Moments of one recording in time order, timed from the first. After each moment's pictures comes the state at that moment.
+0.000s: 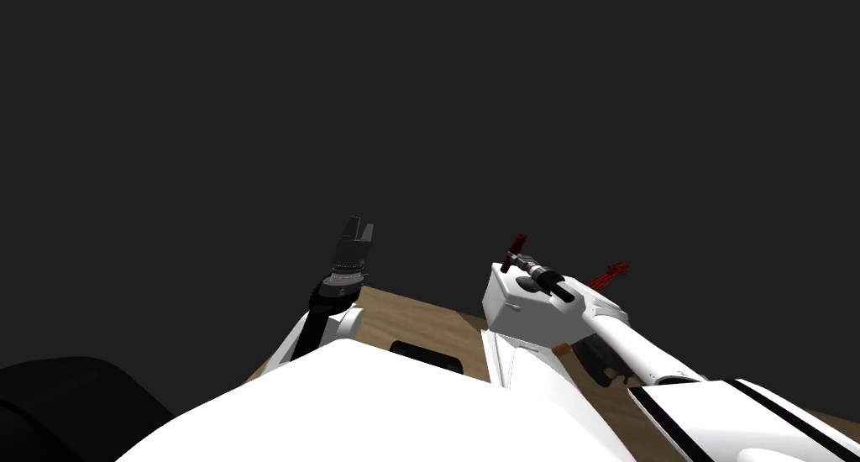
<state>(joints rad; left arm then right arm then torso) 0.51 0.00 -0.01 -2.30 -0.10 -0.61 -0.07 -0.50 -0.85 0.37 -0.74 0.34 -0.43 0.31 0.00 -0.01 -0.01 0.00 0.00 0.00</state>
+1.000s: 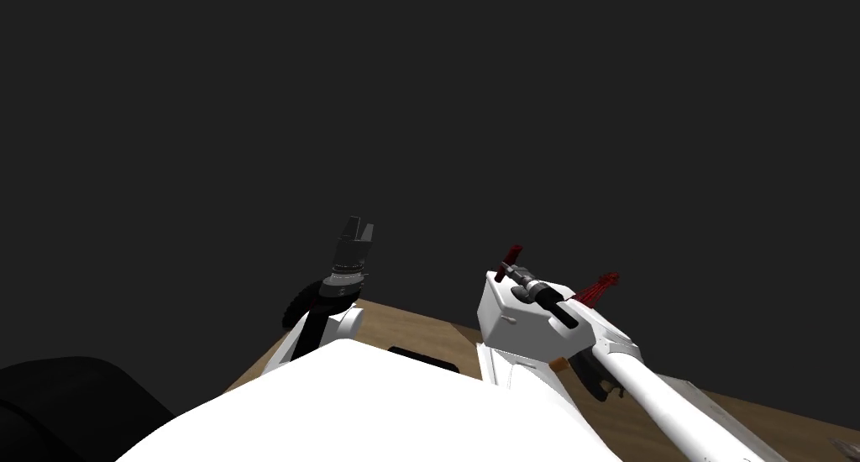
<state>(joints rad) 0.51 0.00 -0.01 -2.30 -0.10 -0.61 -0.07 -0.21 -0.82 0.25 -1.07 0.40 -0.38 0.31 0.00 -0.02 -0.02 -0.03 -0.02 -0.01</state>
